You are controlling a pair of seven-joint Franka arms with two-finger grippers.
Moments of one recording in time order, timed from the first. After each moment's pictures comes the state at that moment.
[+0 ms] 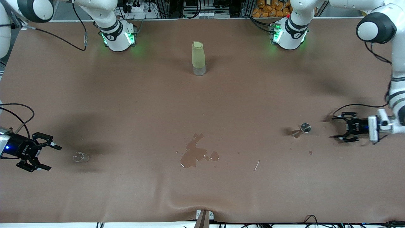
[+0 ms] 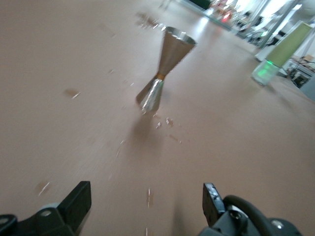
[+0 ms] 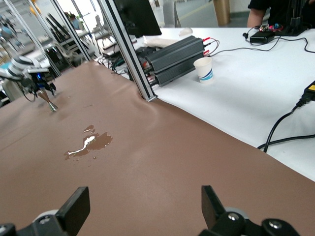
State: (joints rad) left arm 0.56 0.99 0.01 -1.28 -0.75 1.49 1.94; right arm -0.37 0.67 0.02 -1.37 1.10 1.83 -1.61
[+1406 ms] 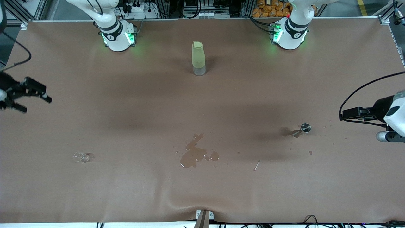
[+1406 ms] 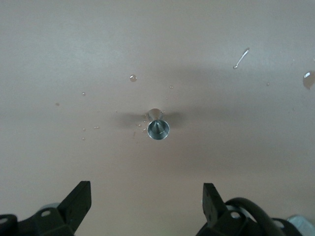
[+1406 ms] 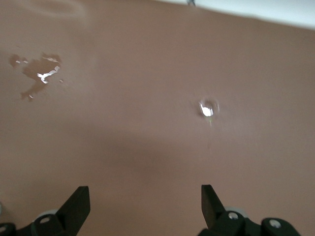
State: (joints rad) left arm 0.00 0.37 0.00 -1.24 -0.08 1.49 -0.05; right arm -0.06 -0.04 -0.07 -1.74 0.16 1.78 -0.37
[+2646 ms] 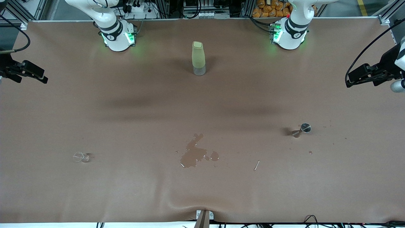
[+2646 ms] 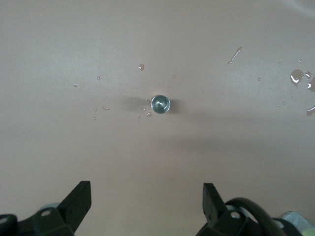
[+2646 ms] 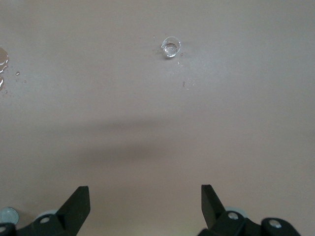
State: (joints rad) left arm 0.03 -0.02 -0.05 -1.59 -0.06 1.58 -0.10; right arm -0.02 -0.10 -0.08 -1.71 0.02 1.60 -0.03
